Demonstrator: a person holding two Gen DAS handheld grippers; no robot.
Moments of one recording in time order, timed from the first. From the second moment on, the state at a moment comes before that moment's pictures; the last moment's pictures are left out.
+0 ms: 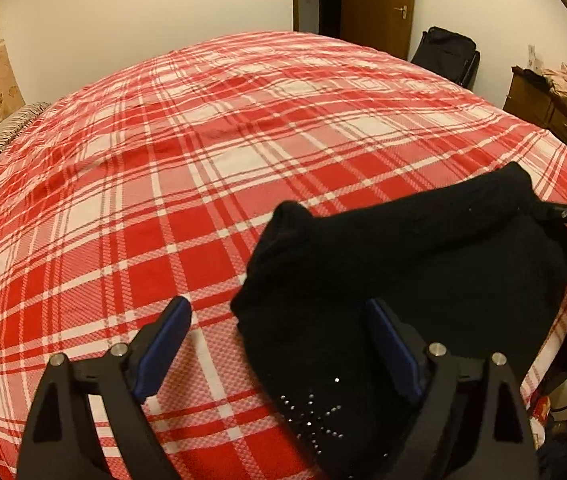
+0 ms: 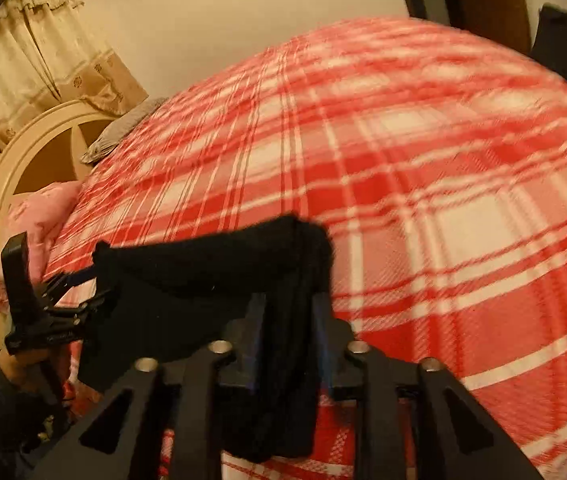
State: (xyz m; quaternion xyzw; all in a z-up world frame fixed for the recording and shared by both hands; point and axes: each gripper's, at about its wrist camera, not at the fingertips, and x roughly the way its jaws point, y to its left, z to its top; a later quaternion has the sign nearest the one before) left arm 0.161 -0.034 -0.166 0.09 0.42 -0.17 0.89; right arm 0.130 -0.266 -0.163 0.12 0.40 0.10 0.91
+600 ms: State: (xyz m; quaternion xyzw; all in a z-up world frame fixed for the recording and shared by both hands) left arm 0.165 -0.027 -0.160 0.10 0.41 -0.14 0.89; right arm 0.105 -0.215 -0.182 0.02 0.43 0.19 0.88
